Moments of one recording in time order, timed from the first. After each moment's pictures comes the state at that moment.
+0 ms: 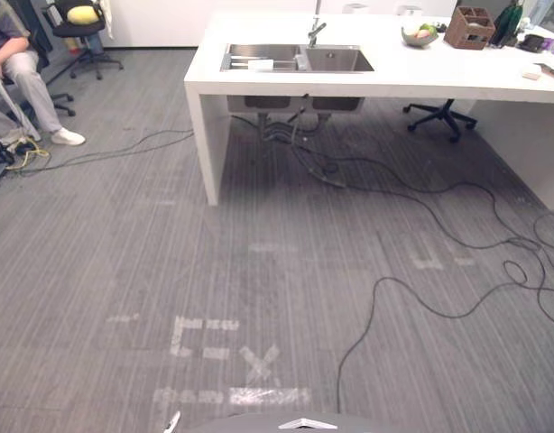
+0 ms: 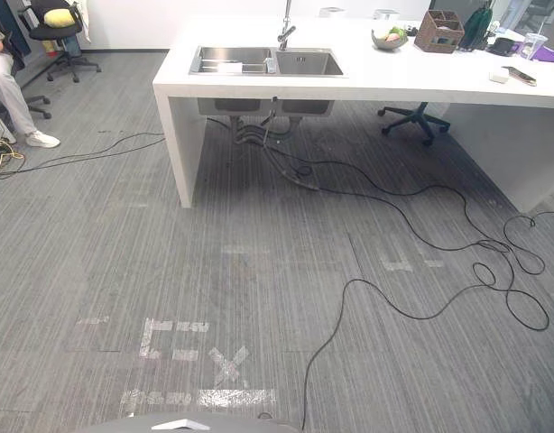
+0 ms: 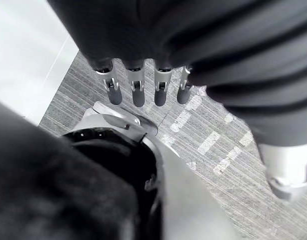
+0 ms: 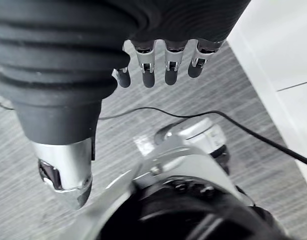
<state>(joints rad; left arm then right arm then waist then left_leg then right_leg) 0.17 0.14 0.15 1.16 -0.45 0.26 -0.23 0.20 -0.11 -0.32 1.13 0.19 0.00 0.12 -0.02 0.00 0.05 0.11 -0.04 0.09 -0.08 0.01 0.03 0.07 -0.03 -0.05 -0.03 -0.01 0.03</state>
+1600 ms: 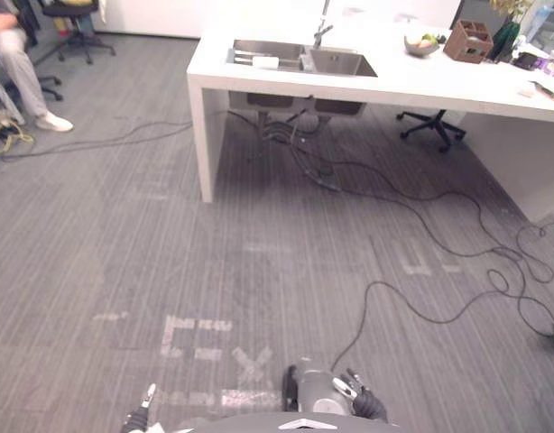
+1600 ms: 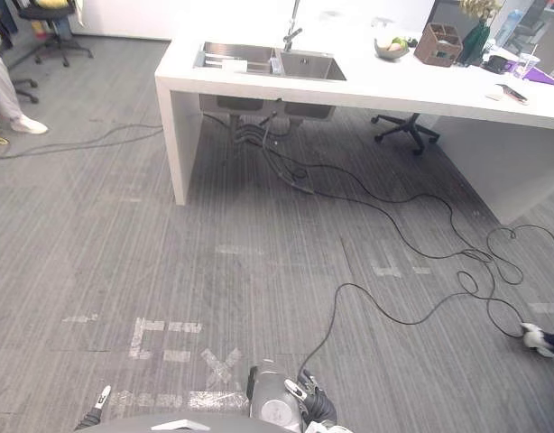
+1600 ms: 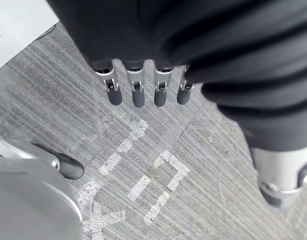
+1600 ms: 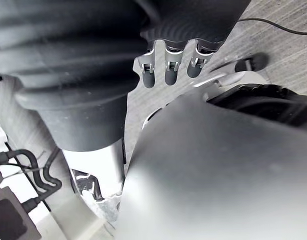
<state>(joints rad) 0.12 0.08 0.25 1.11 -0.45 -0.07 0.16 0.17 -0.05 -0.28 1.05 0.37 -0.24 0.45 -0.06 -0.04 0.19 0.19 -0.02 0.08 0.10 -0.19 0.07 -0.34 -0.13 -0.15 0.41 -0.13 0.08</state>
